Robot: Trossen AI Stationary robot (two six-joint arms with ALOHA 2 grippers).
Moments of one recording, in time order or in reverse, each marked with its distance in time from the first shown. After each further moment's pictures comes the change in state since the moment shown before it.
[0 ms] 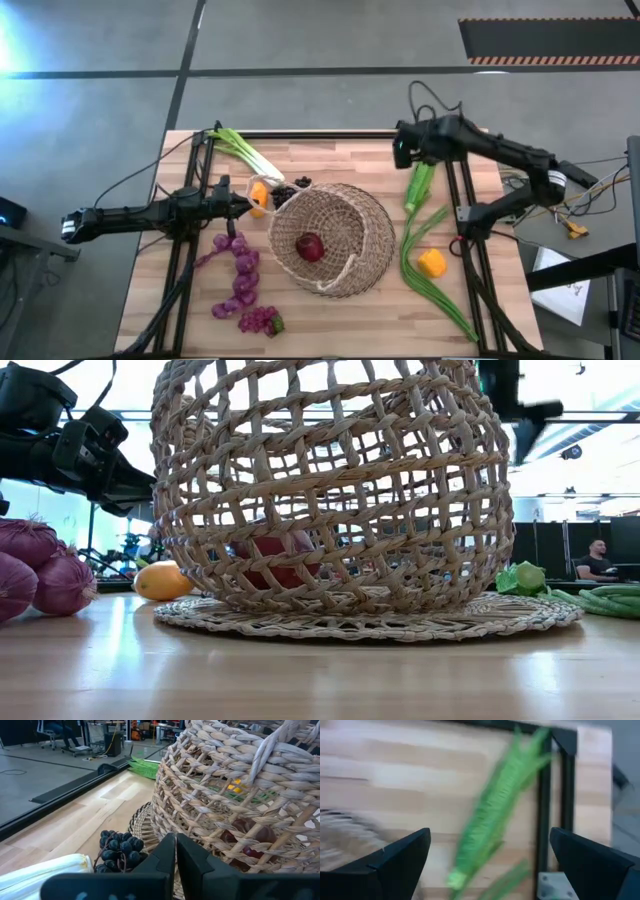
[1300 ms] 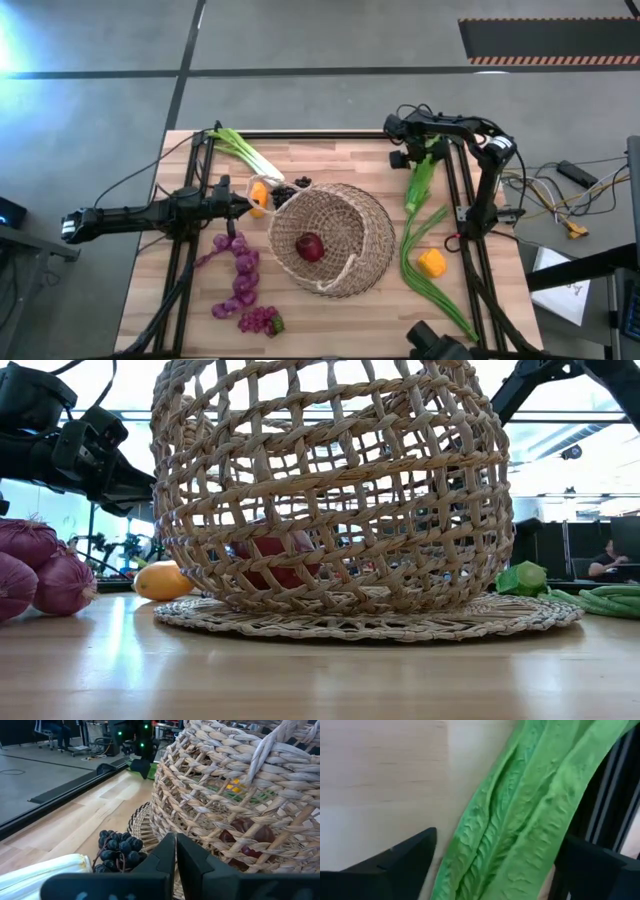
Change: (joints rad) left arm 0.000 0.000 0.000 0.000 0.004 0.000; right arm -0.463 0.555 -0.228 0.417 -0.118 -0.343
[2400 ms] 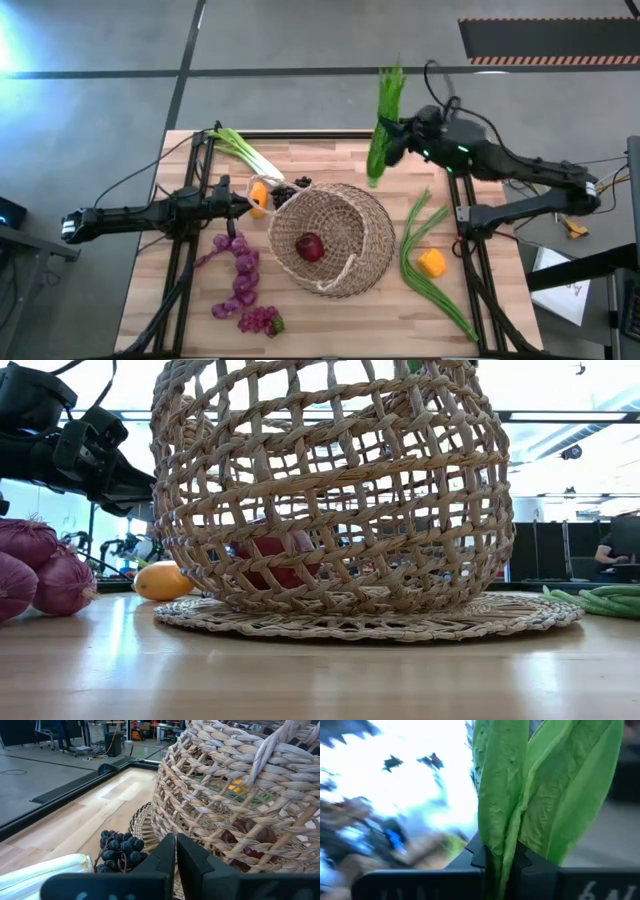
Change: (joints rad) left arm 0.000 0.000 0.000 0.000 -0.006 0.000; right arm 0.705 -0.871 -0.006 0.923 0.219 -0.433
